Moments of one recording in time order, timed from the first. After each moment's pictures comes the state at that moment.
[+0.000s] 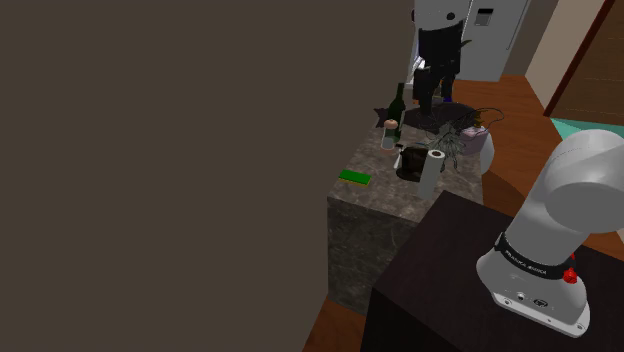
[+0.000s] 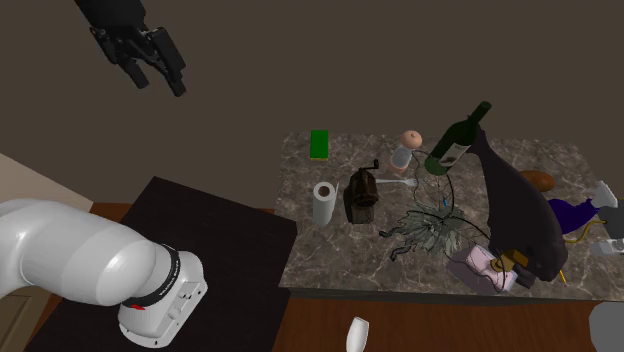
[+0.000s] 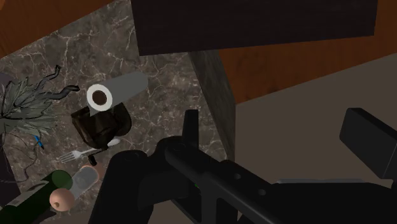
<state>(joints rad) 0.00 -0.74 0.07 -2.39 -0.08 1.50 0.14</state>
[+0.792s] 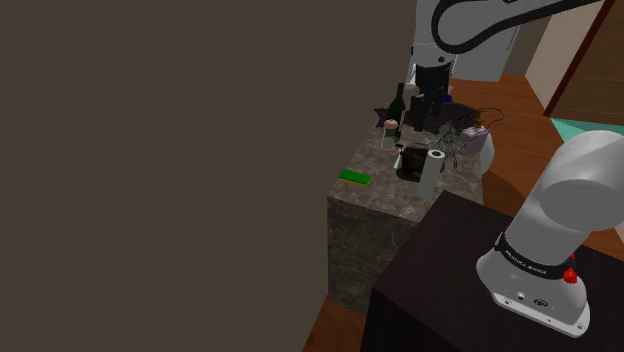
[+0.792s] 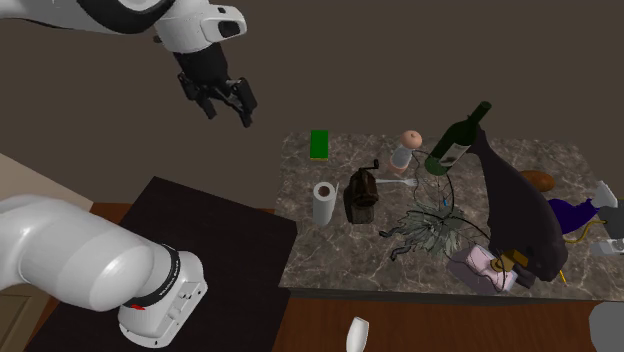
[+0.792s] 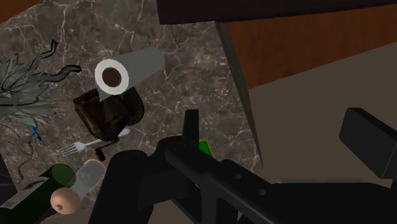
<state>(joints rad) -0.07 -0.65 -0.09 -2.58 -0.21 1.85 0.00</state>
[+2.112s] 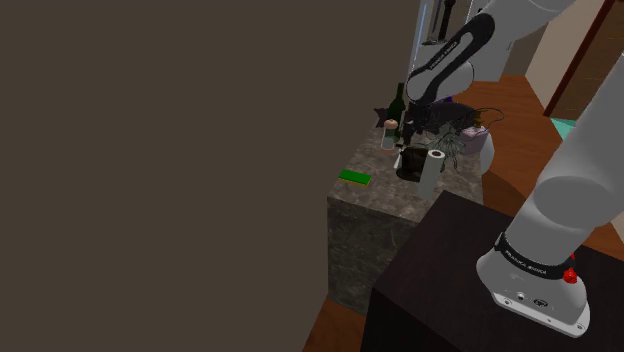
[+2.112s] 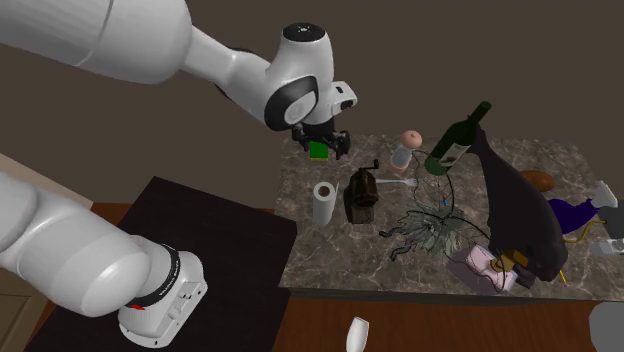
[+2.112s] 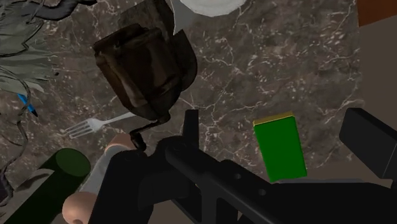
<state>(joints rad) -0.16 0.00 -0.41 -2.47 -0.15 2.56 -0.39</state>
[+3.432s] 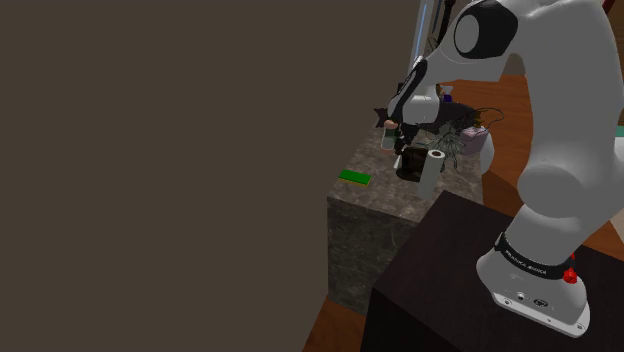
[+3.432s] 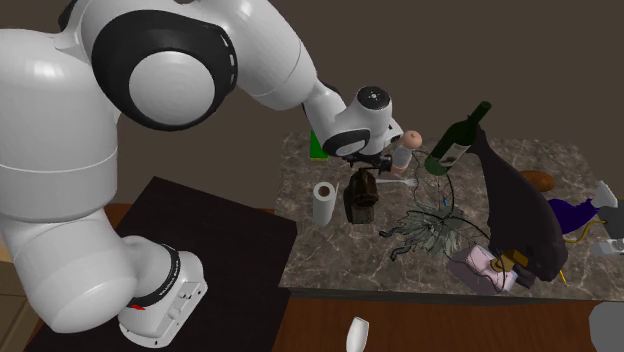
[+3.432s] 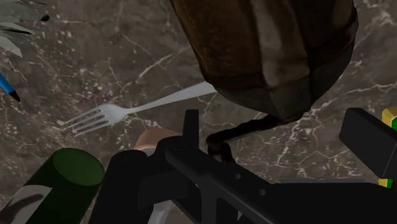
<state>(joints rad) -0.46 0.62 -0.22 -2.01 0.31 2.77 -0.85</state>
